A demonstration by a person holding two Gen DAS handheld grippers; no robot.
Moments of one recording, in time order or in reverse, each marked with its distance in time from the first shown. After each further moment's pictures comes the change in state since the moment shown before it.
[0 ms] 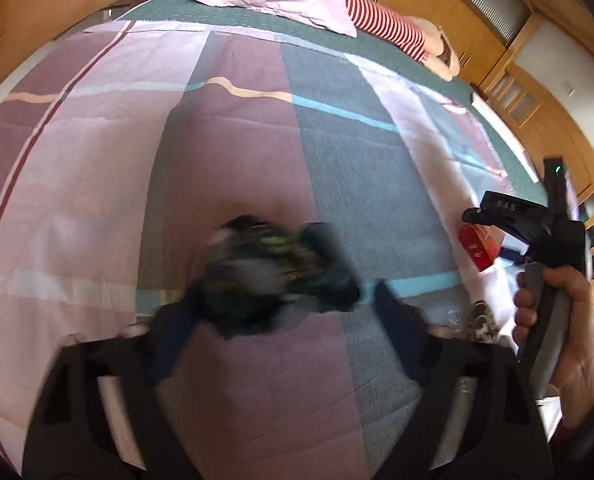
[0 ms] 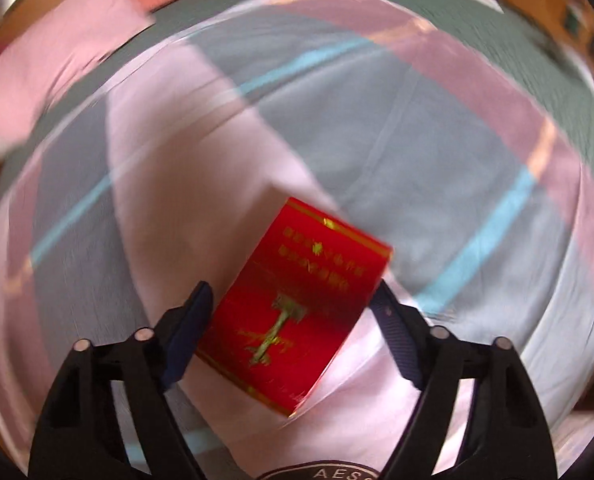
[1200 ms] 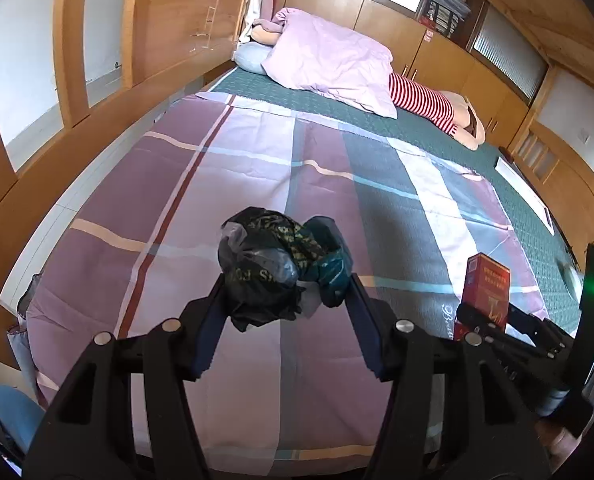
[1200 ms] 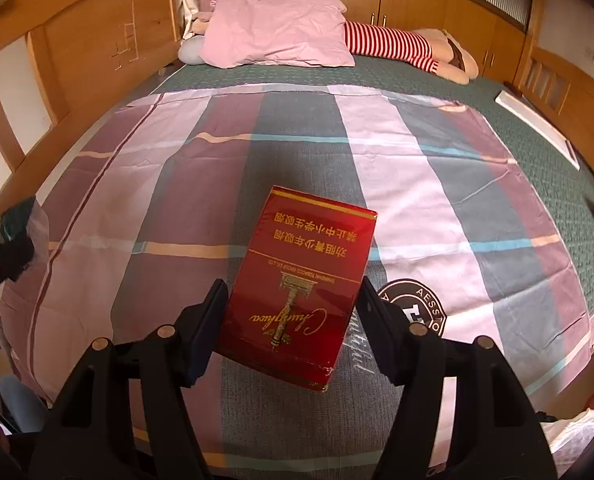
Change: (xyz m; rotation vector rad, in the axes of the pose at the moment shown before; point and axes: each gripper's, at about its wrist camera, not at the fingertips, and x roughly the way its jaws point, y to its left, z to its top) left arm -0.173 0.043 -0.056 -0.101 -0.257 0.143; right arm -0.160 0.073 -0.161 -0.520 -0.230 0.197
